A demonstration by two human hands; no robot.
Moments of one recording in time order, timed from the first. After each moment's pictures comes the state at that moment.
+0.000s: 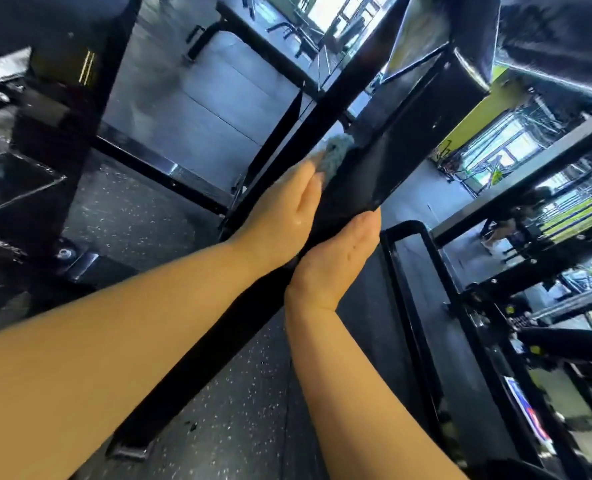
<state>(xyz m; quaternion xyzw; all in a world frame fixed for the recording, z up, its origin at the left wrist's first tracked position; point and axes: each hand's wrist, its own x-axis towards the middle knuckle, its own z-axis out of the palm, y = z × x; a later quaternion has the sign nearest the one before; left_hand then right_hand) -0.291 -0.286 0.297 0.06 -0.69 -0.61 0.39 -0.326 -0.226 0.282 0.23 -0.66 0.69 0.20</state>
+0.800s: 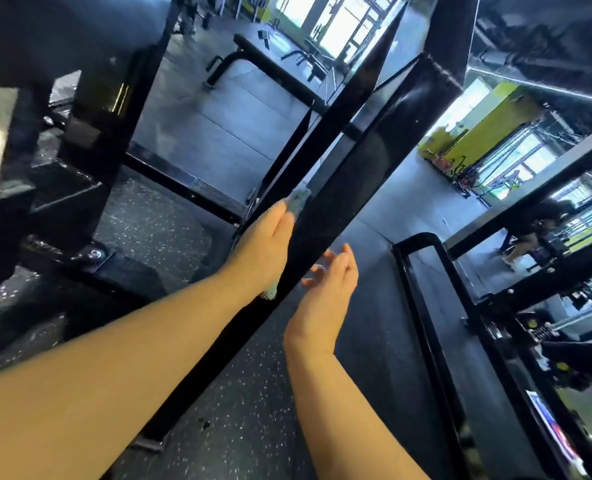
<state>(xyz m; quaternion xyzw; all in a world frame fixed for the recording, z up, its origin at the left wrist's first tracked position) -0.268 -0.260 0.259 0.19 -0.63 -0.68 0.32 -0.291 -0.178 0.261 0.13 -0.68 0.72 -0.03</state>
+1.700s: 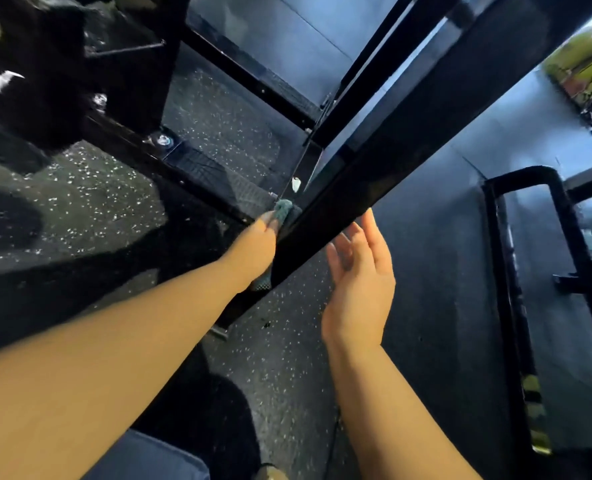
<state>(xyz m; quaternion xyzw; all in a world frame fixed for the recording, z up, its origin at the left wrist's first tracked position) -0.237 -0.240 0.084 0.40 -0.57 -0.71 0.11 -0.260 -0.139 0.162 0.11 -0.69 0.69 -0.17</state>
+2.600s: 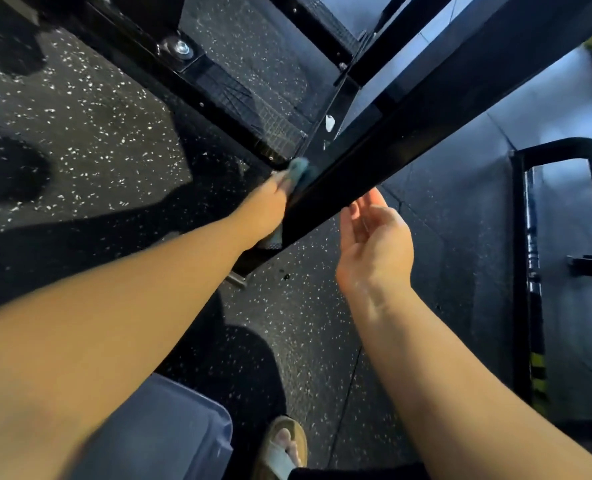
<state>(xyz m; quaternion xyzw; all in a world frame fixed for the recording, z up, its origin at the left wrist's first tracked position) -0.224 -0.238 -0.005 0.37 -0.59 -0.71 0.10 -0.257 -0.144 0.094 -0.10 -0.60 0.75 -0.26</state>
